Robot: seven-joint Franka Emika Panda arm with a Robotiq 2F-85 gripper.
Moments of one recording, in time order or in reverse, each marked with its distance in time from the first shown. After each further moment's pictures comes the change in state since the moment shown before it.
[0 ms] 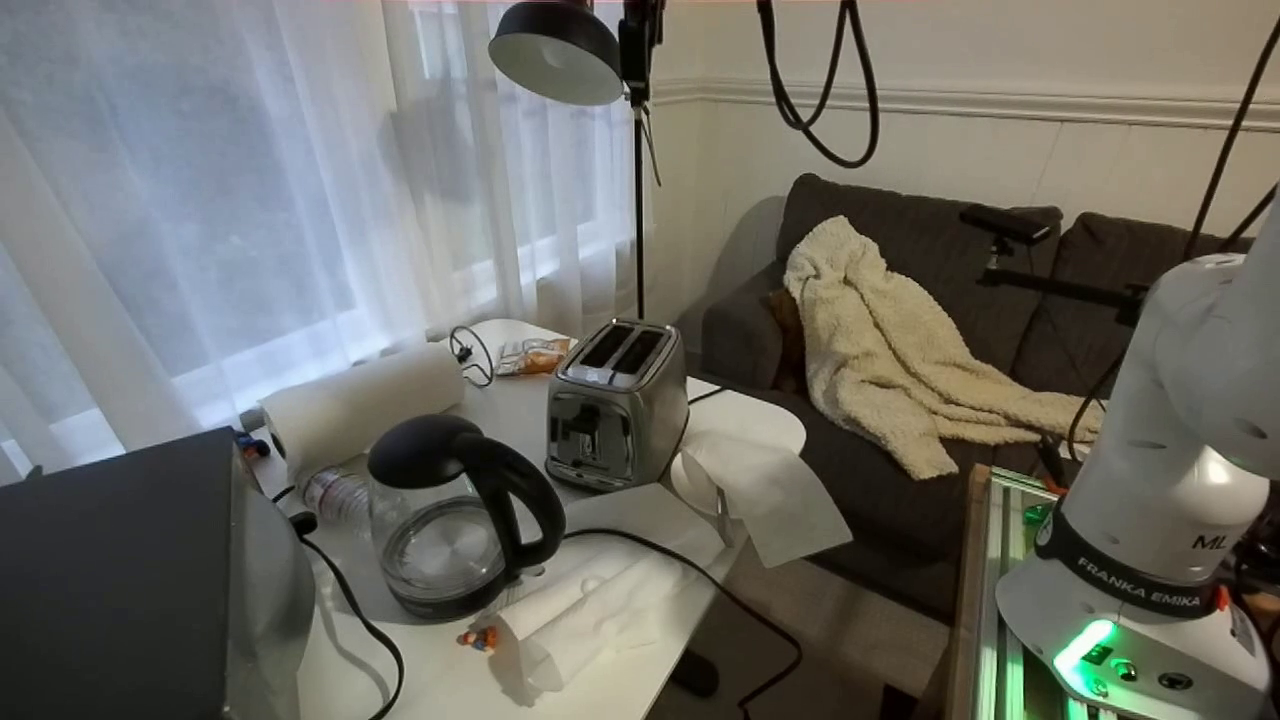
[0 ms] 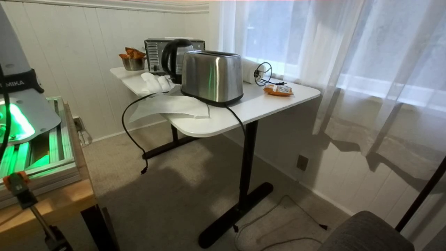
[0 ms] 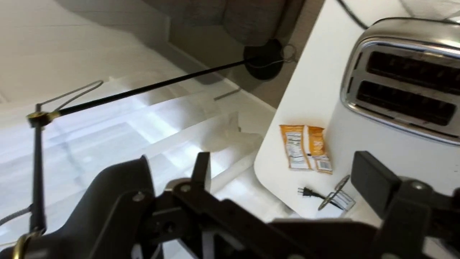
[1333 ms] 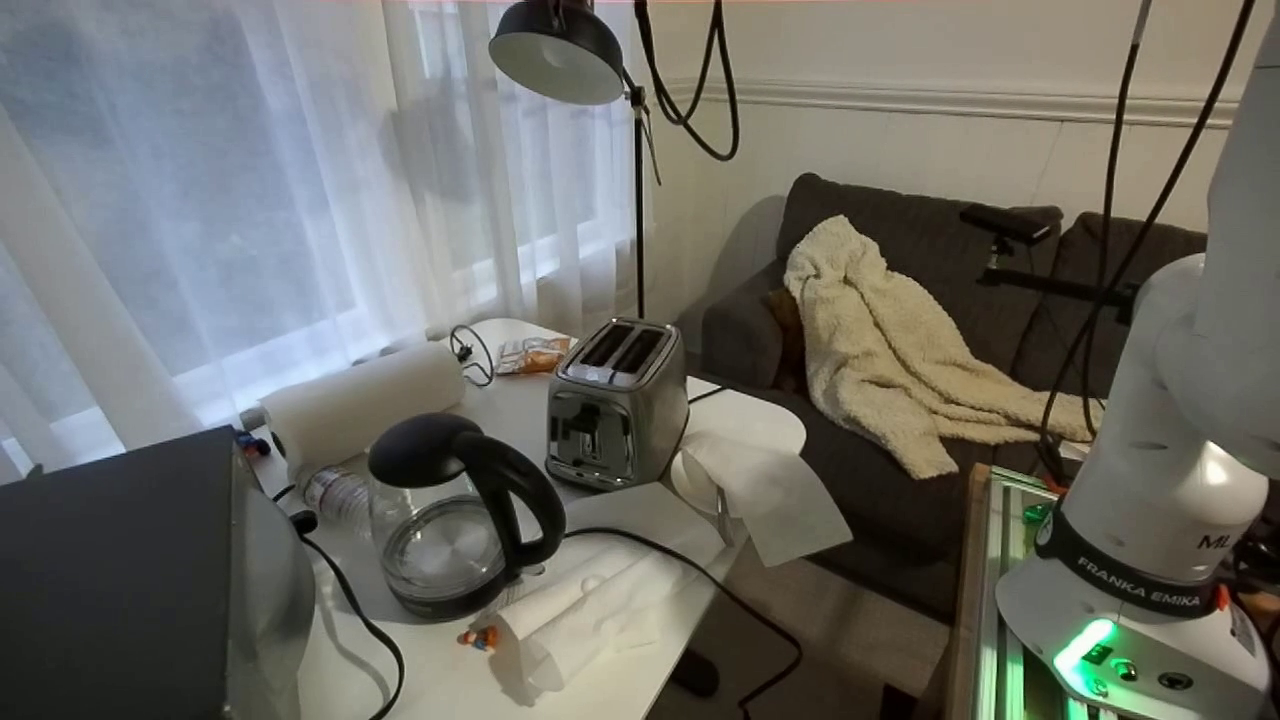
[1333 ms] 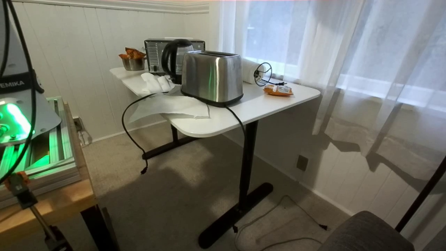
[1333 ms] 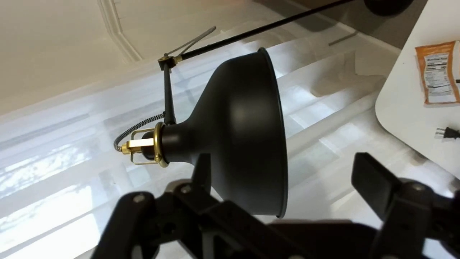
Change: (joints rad) arm 0.067 0.273 0.002 0.330 -0.398 0.014 0.252
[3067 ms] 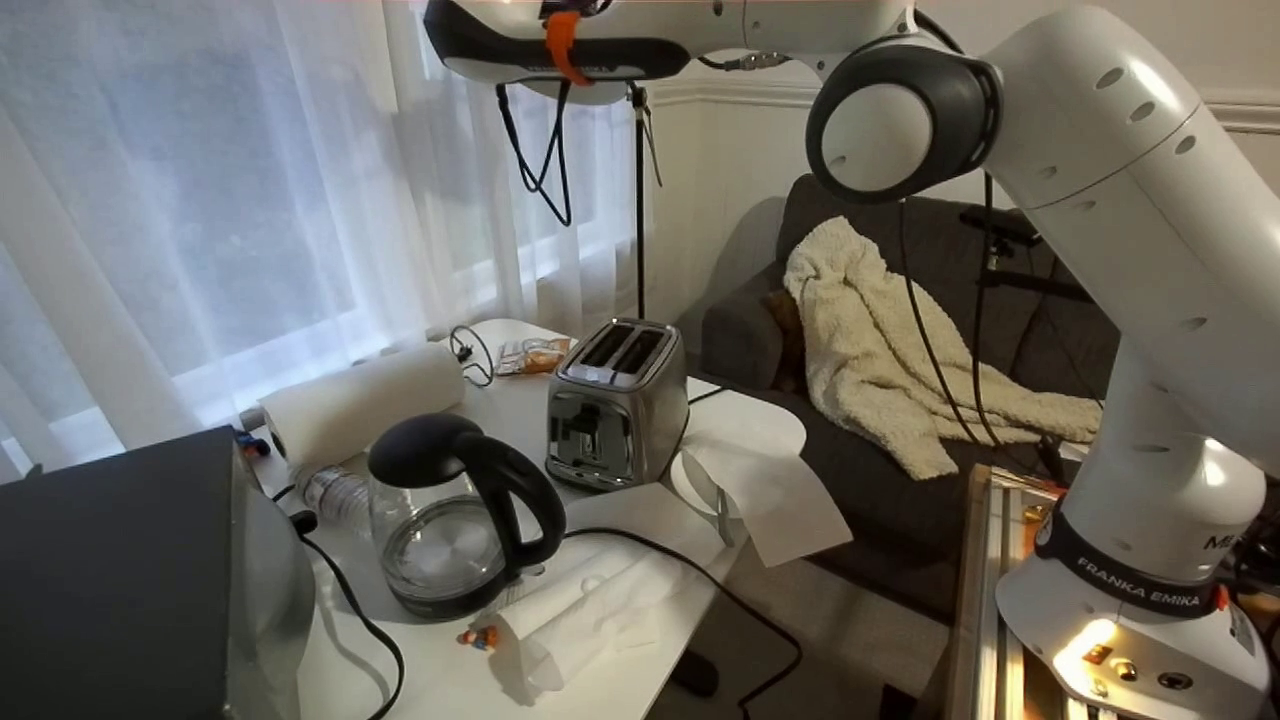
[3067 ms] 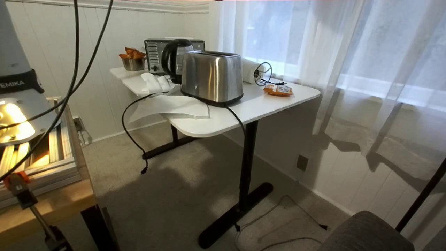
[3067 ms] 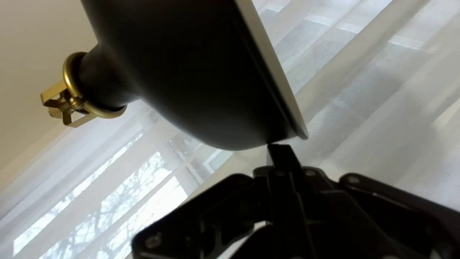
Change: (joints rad) arm 0.092 0.704 -0.251 0.879 -0.022 0.086 0.236
